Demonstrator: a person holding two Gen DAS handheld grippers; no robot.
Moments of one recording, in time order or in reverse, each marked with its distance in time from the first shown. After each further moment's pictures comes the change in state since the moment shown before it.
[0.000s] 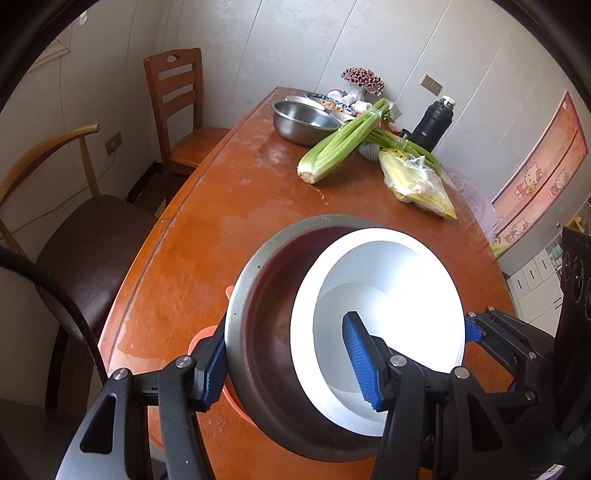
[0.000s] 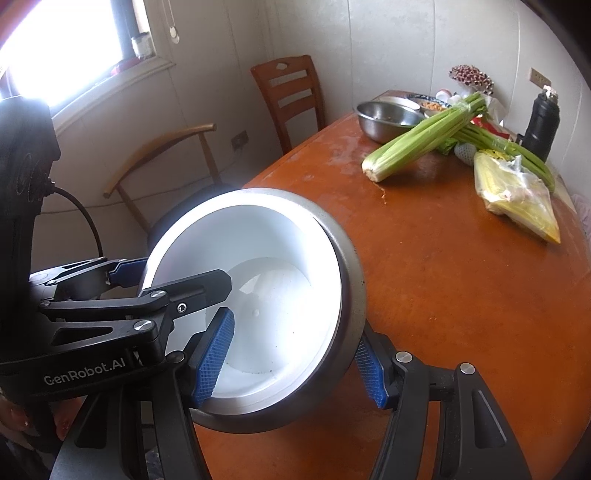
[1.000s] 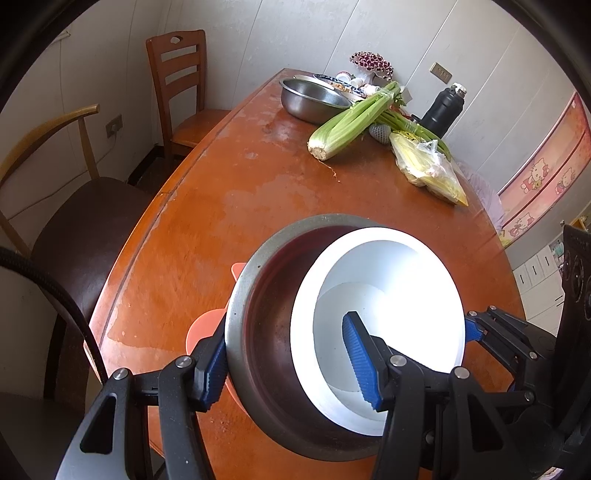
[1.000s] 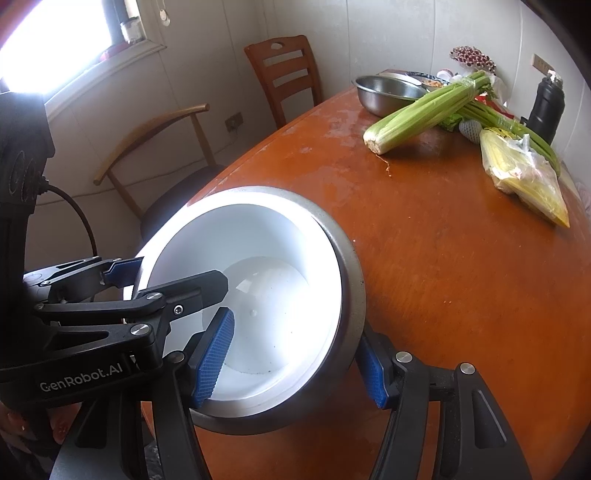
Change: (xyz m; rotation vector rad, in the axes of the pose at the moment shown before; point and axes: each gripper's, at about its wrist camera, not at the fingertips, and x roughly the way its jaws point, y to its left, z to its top) left arm 0.024 0.009 -0.008 -0.015 0.058 0.008; right arm 0.026 -0.003 -0.009 0.015 0.058 -0.009
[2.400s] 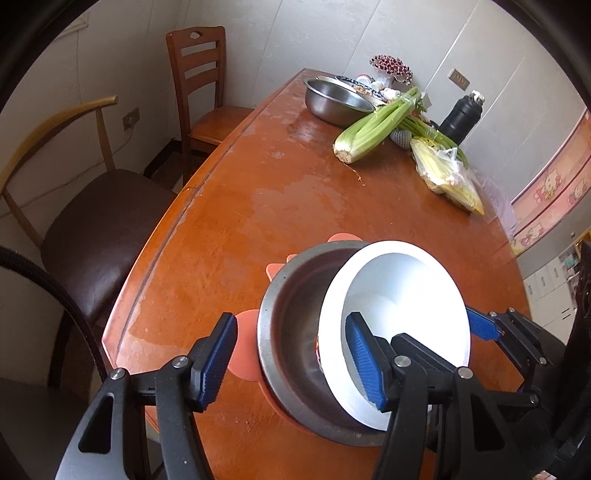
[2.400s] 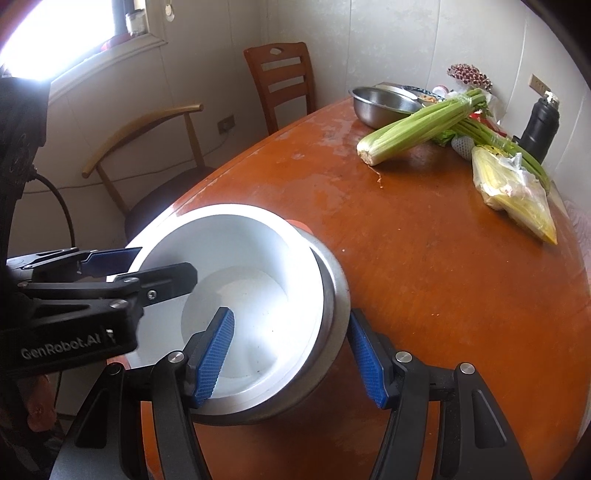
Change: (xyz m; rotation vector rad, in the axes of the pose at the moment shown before) left arm -0.005 0.021 0.000 -0.057 0.002 0.028; right arm 0.003 0.003 0.001 -0.052 -0.044 -0.076
